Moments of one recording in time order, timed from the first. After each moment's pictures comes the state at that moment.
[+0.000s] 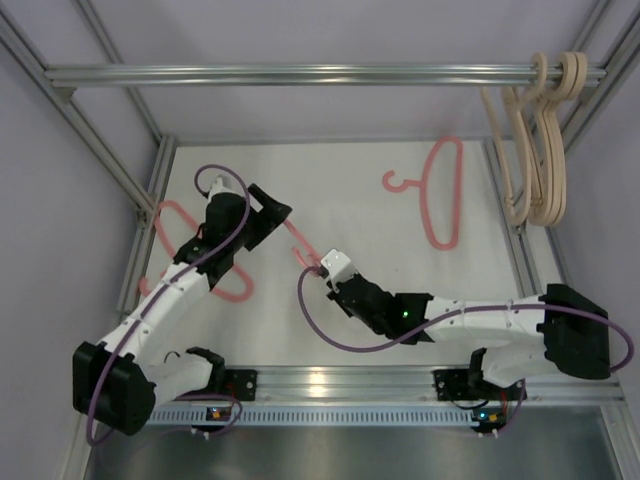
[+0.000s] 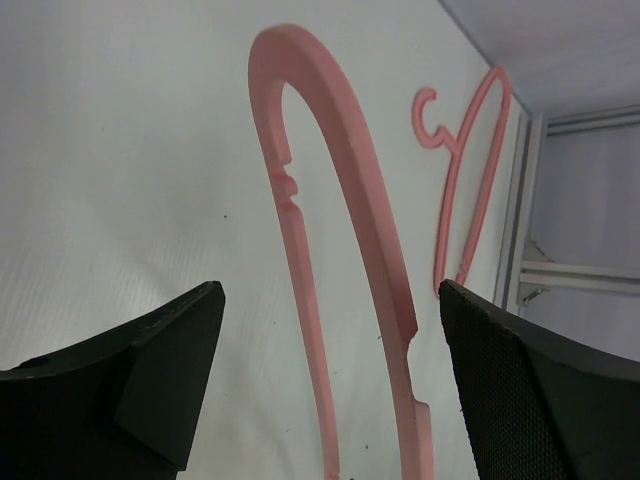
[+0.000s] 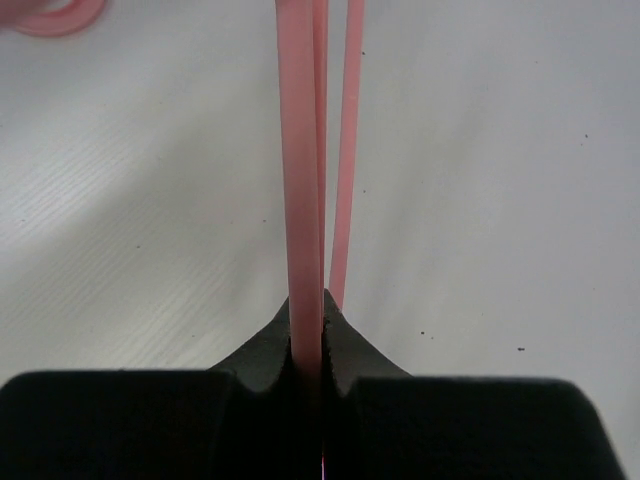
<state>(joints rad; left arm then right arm) -0.37 1.13 0.84 -0.21 -0.03 -0.98 1.26 1.36 0.75 0.00 0.56 0.10</state>
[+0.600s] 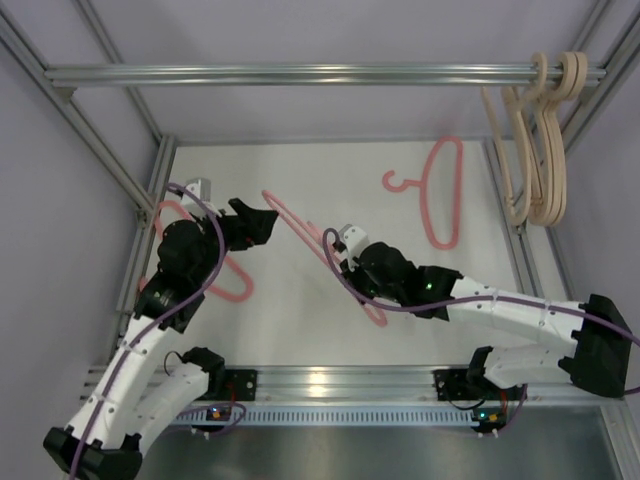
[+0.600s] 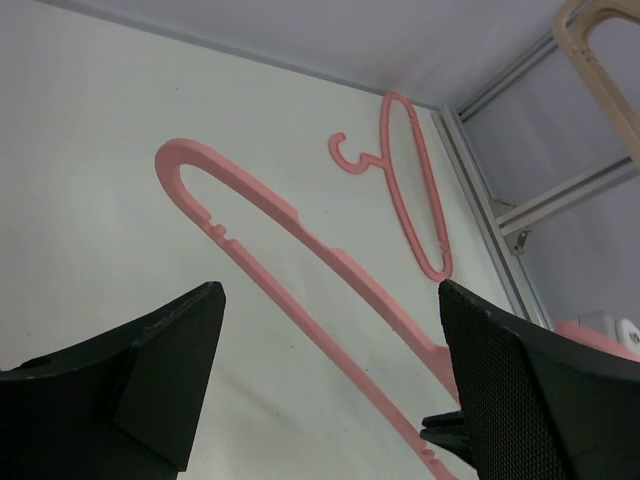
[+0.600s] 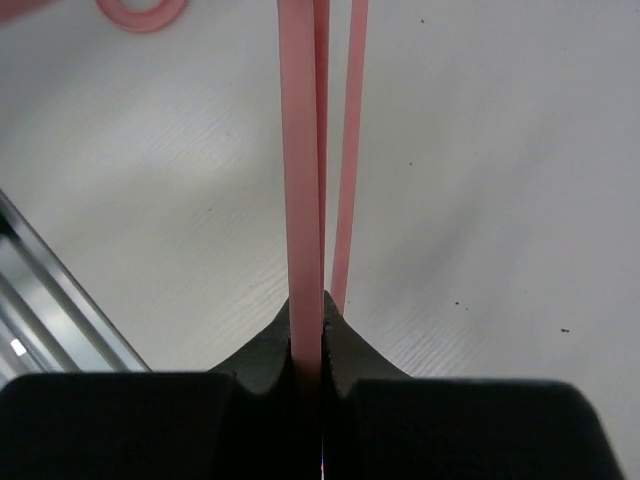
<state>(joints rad) -0.37 0.76 0.82 -0.21 0.03 -0.59 1.08 1.21 0.85 -0.28 0.19 0.18</state>
